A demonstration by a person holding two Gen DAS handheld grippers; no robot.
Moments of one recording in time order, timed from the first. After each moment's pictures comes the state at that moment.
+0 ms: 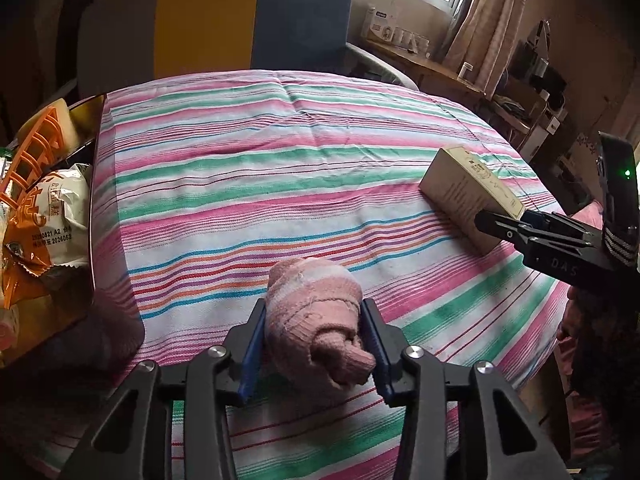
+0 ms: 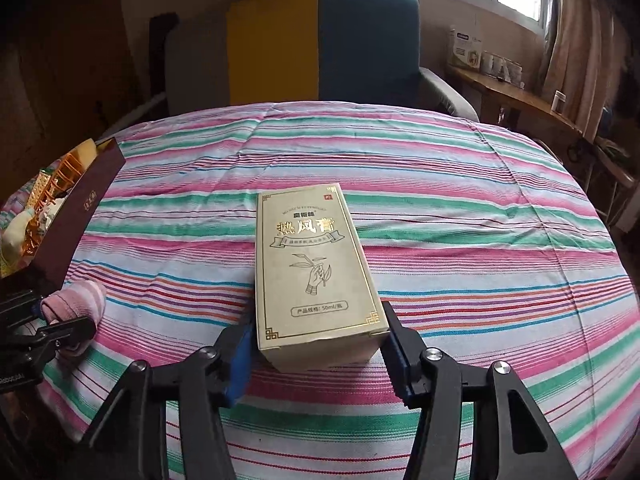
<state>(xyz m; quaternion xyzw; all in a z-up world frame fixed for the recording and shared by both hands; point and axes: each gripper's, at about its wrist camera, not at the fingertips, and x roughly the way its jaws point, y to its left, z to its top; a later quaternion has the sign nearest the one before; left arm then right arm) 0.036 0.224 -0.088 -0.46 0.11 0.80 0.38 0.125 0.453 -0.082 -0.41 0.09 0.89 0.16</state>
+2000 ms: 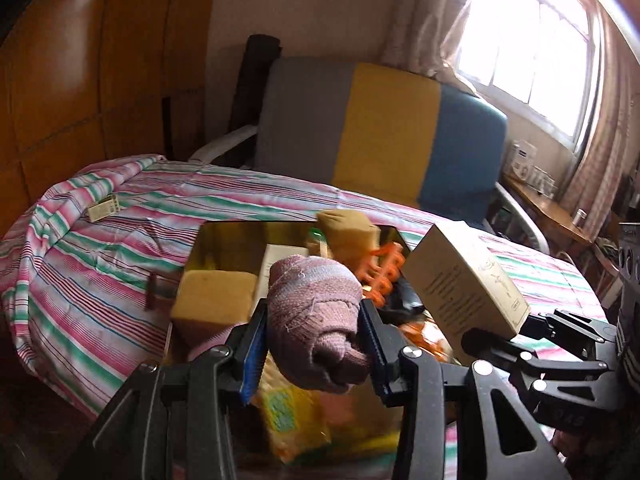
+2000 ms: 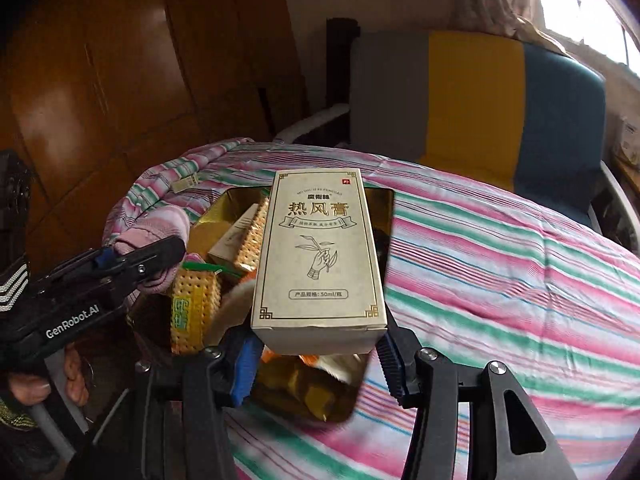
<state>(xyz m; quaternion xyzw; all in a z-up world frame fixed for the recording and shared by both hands) -0.077 0.010 0.006 -0.34 -0.01 0.93 0.16 -0.032 0.205 0.003 -0.37 0.04 0.92 -0.09</state>
